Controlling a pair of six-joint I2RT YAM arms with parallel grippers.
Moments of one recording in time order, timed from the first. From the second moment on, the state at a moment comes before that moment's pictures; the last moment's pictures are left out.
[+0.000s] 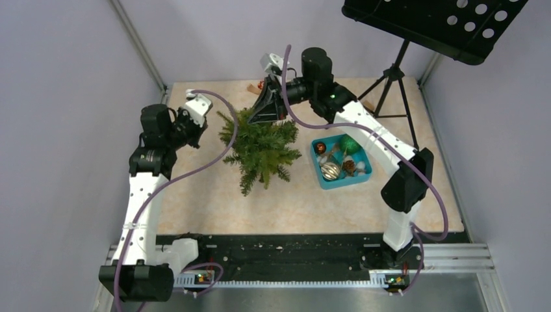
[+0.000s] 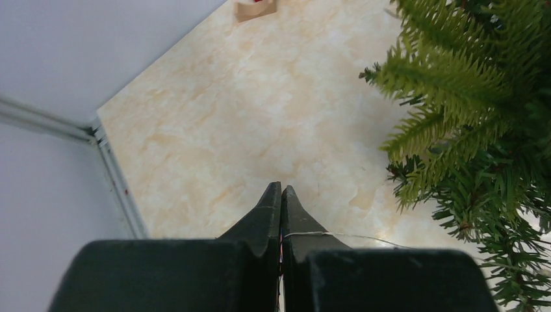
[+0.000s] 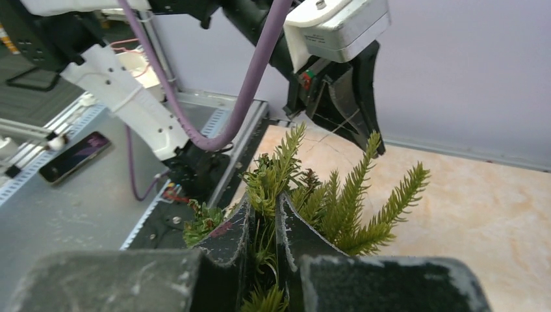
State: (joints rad) left arm 0.02 1.04 1.15 -0.55 0.40 0.51; right arm 0.67 1.86 1.92 -0.11 -1.22 -0.01
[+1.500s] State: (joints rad) left arm -0.05 1.08 1.00 -0.25 0.59 0.34; right arm 0.58 1.59 1.87 -0.31 -0.74 -0.01
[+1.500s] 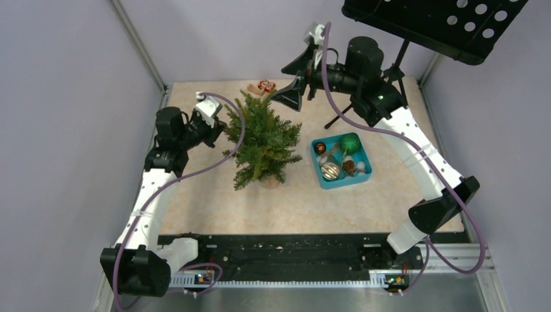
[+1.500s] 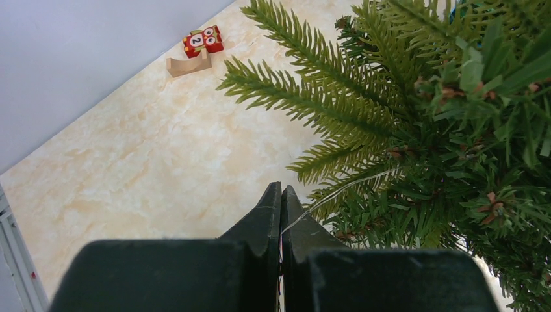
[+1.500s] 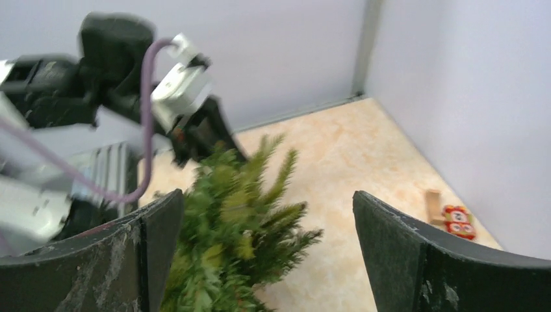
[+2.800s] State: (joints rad) left arm -0.05 1.14 1.04 -0.27 0.62 0.34; right arm 0.56 2.49 2.08 -0.17 -0.93 0.09
